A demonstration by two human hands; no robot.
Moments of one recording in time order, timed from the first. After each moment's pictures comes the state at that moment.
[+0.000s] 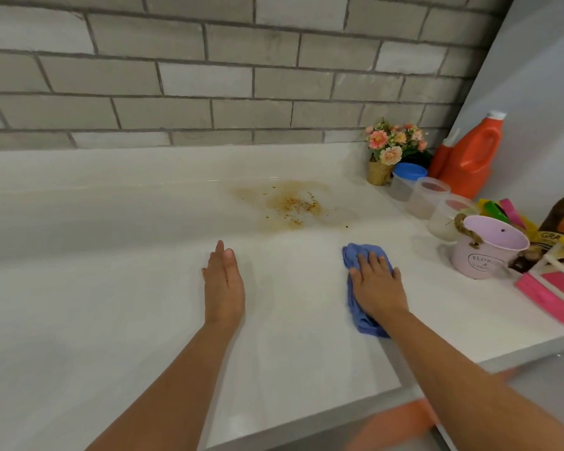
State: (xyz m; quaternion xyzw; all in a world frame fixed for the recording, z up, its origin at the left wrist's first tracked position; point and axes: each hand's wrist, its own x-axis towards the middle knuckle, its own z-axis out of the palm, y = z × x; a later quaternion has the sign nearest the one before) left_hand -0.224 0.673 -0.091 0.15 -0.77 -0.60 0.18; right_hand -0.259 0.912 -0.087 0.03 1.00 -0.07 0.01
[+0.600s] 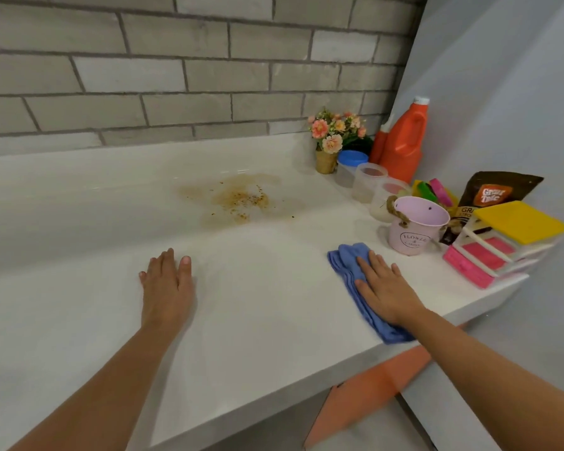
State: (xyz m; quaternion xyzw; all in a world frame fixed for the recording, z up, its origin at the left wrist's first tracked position) left_hand -0.229 0.676 -0.099 0.11 -0.92 -0.35 0.12; right_hand -0.222 1.035 -0.086 -0.02 1.00 -0.04 0.06
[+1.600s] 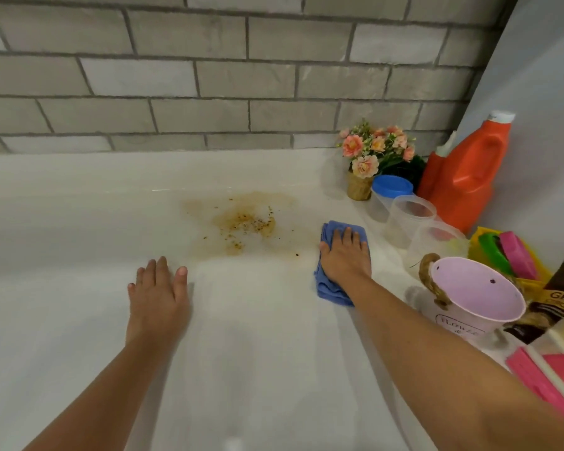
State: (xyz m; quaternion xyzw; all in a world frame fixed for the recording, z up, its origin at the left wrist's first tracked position) left_hand -0.302 0.729 -0.106 0.24 -0.94 -0.22 0.14; right_hand -0.443 0.991 -0.091 -0.02 1.00 -0.05 0.01
